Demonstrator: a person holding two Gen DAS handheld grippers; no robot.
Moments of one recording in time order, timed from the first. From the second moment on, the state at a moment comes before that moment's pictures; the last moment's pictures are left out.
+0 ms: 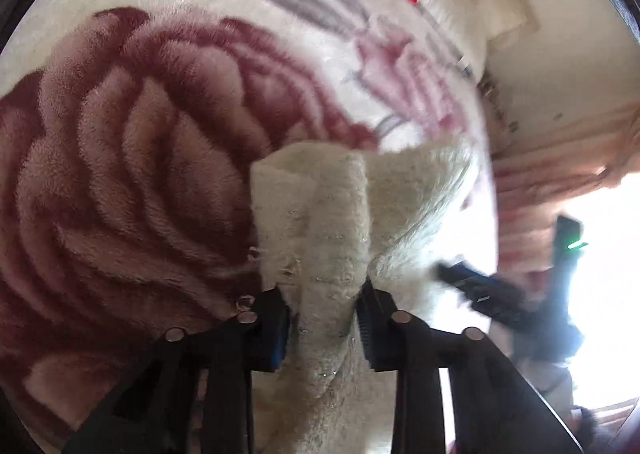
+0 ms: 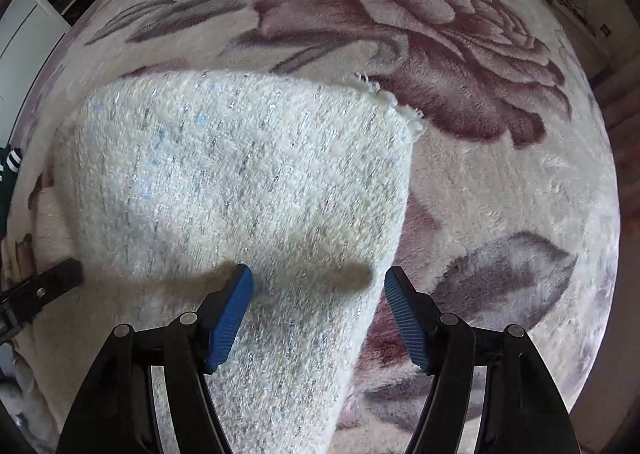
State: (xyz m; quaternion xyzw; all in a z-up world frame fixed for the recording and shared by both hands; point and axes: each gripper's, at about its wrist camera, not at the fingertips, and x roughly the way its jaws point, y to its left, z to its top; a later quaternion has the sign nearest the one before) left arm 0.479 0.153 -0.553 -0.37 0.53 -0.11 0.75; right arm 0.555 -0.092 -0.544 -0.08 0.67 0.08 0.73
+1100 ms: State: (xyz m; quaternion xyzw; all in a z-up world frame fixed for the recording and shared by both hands) left arm 0.564 0.151 -0.584 -0.28 0.61 -0.04 0.74; right arm 0.630 -0.028 -0.610 0.00 0.75 0.15 0.64
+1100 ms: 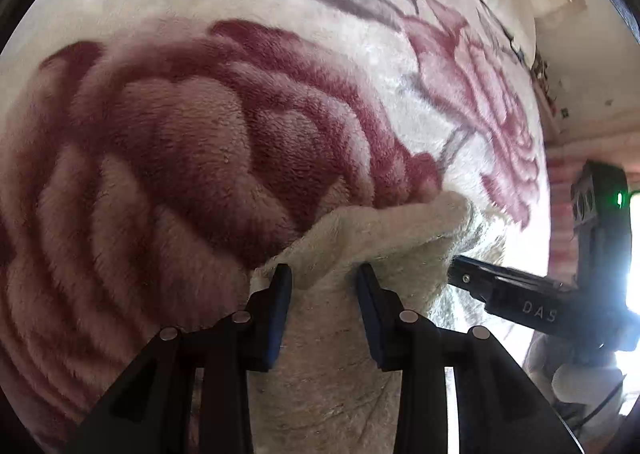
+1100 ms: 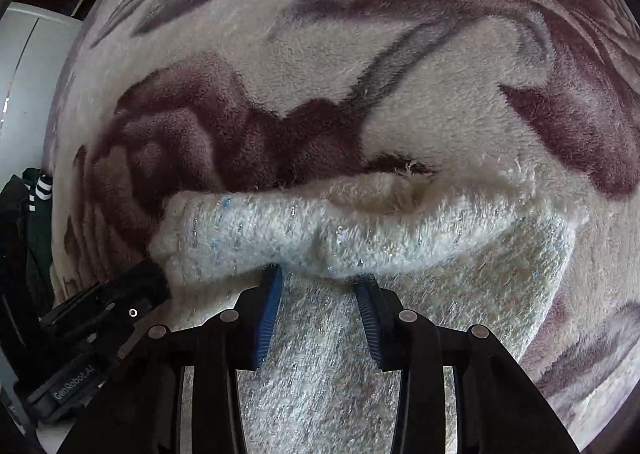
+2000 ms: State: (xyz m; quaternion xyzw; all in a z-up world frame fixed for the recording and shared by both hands) left arm 0.410 0.156 -0.509 -0.34 0.56 -0.07 0.75; right arm 0.472 -0.112 -0.524 0.13 0.74 0.18 0.64
